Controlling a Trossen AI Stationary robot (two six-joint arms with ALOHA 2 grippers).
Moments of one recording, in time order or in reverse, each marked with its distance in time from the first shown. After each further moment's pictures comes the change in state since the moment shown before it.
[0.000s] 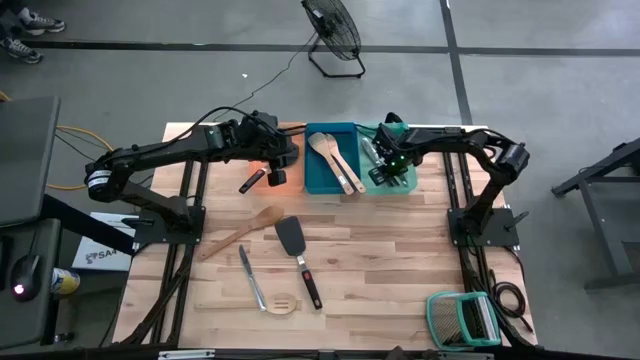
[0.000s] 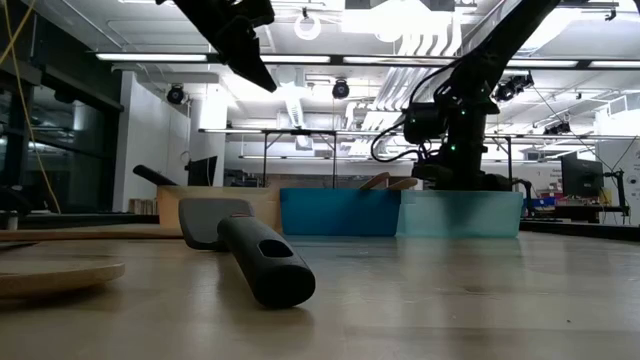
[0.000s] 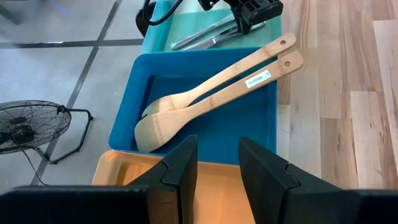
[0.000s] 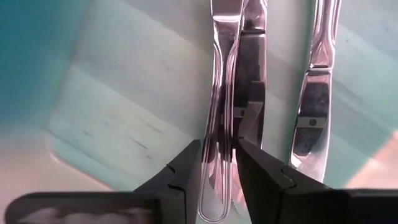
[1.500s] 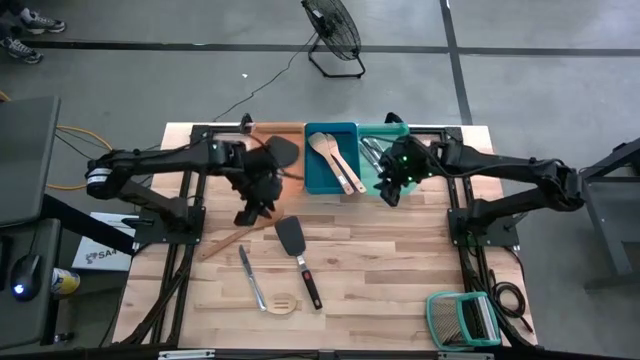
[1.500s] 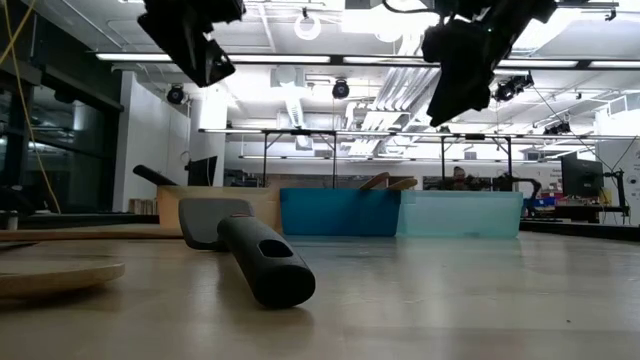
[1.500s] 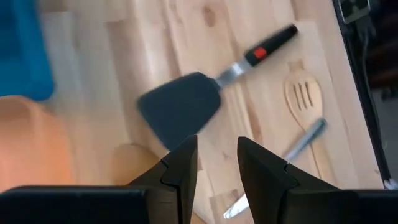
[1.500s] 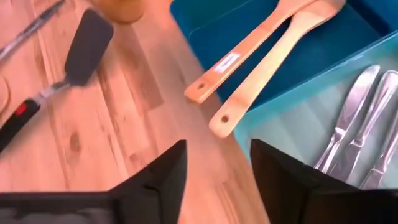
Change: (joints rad) left arm -0.174 0.003 0.000 -0.456 0.460 -0.019; right arm 0.345 -0.537 0.007 -0.015 -0.006 -0.186
